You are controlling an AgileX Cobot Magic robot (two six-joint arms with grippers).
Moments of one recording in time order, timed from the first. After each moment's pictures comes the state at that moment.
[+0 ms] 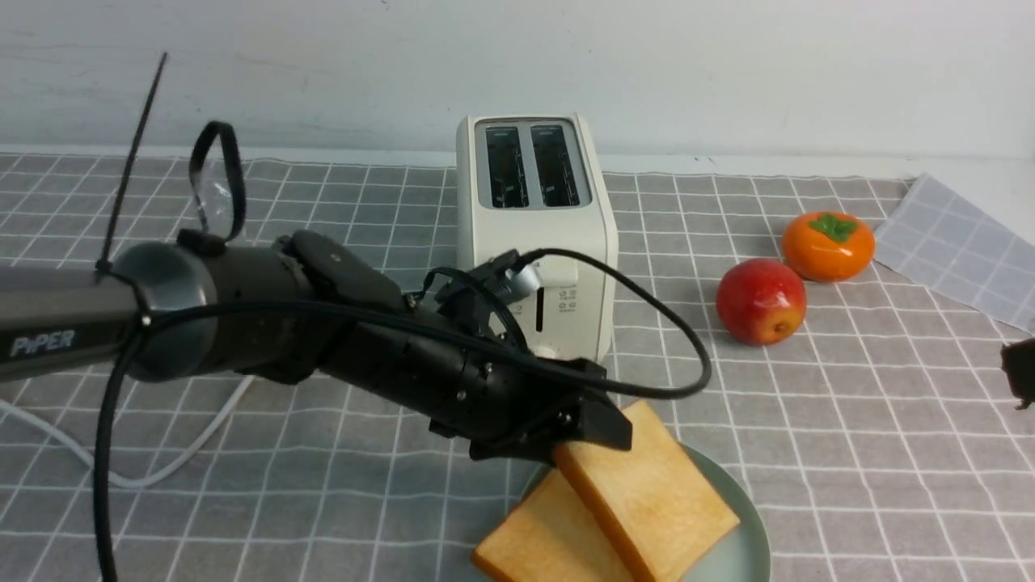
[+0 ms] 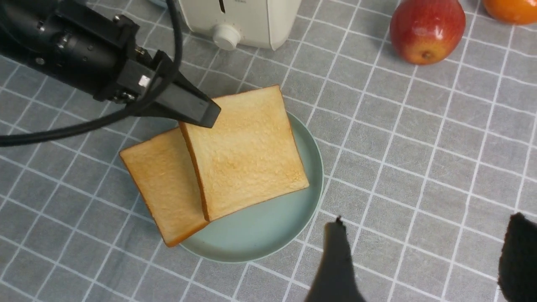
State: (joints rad) right arm 0.38 0.88 -1.12 0.07 1.08 -0.01; left arm -0.47 1.79 -1.13 -1.17 0.65 0.56
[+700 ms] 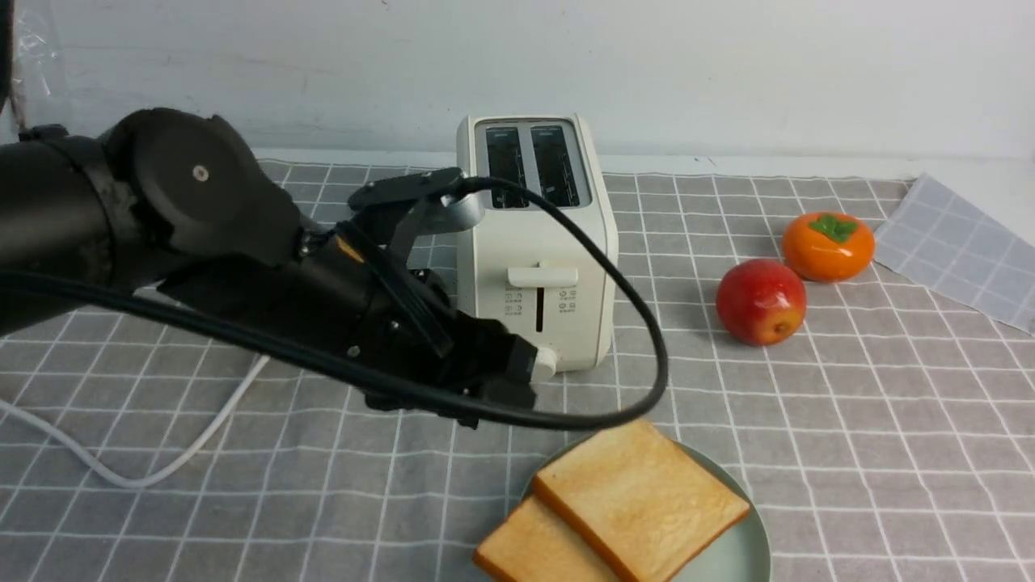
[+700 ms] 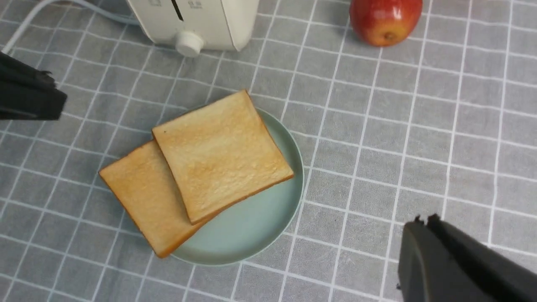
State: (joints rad) right arm 0.38 0.83 -1.10 0.01 1.11 0.15; left arm -0.47 1.48 -1.13 -0.55 0.76 0.10
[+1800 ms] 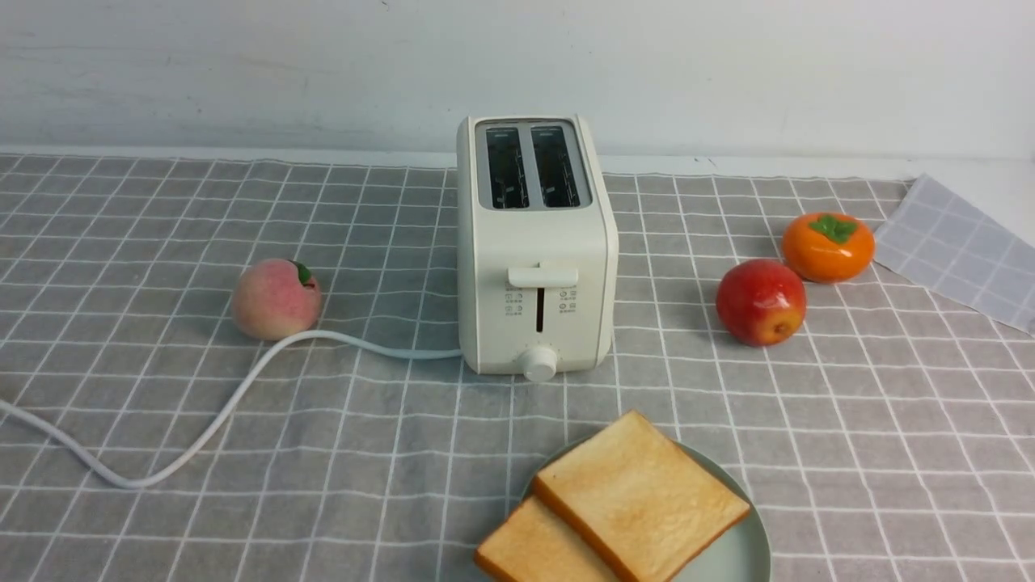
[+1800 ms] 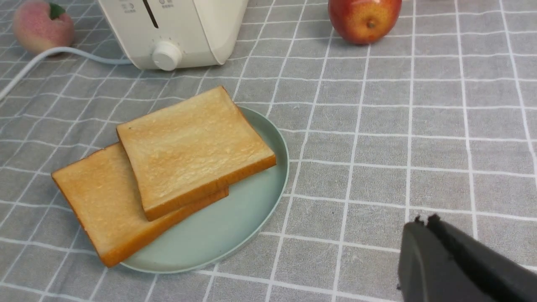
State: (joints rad) right arm 0.38 0.16 -0.27 -0.06 0.62 0.28; left arm -0.47 0.33 -0.98 -0.13 1.22 -0.39
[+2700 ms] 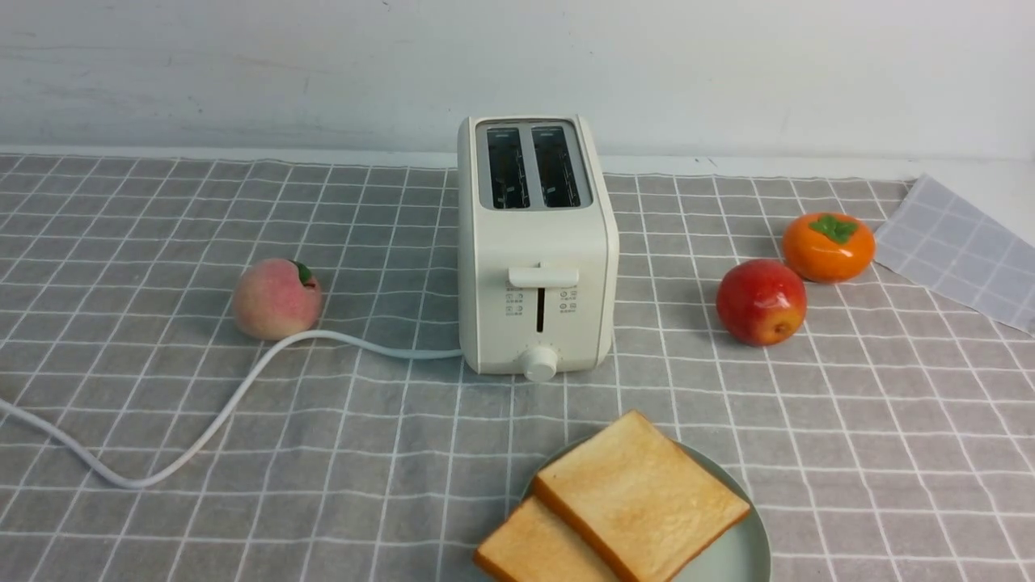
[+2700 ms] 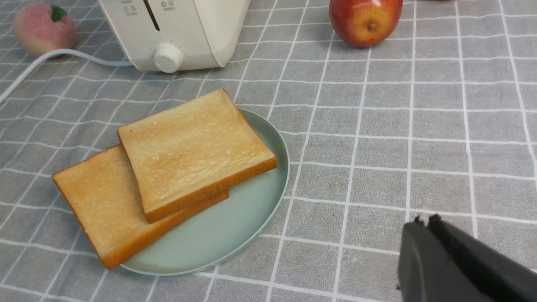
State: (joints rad) right arm 0.38 0.16 -0.27 -0.07 0.62 0.28; left arm -0.38 0.22 -0.71 -0.11 0.73 -0.26
